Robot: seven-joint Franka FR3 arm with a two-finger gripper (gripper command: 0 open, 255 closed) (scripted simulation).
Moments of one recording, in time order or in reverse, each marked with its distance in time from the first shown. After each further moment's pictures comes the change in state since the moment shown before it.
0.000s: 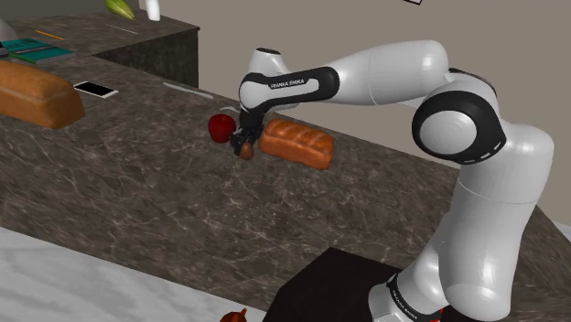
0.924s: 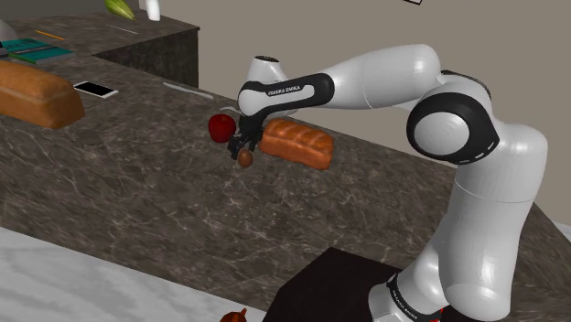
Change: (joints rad) arm -0.002 0.024 0.003 -0.019 0.008 0.043 -0.008
